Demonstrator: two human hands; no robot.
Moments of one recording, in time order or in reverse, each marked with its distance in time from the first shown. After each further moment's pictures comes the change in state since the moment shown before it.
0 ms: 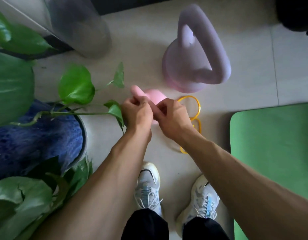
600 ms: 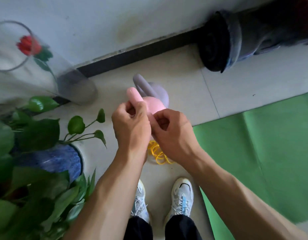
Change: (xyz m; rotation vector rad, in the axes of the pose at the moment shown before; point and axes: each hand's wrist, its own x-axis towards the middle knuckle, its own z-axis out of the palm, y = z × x) left_hand -0.204 0.117 -0.016 -0.046 -0.158 0.424; right_hand -0.160 -0.072 -0.173 0.348 0.244 -0.133
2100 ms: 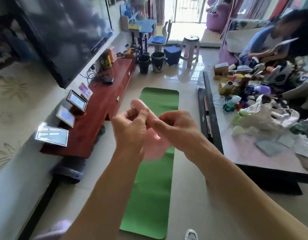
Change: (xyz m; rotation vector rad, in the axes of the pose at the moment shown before) left_hand -0.787 0.377 0.012 -0.013 -1.211 0.323; right_hand -0.703 -0.235 -0.524 0.288 1.008 0.011
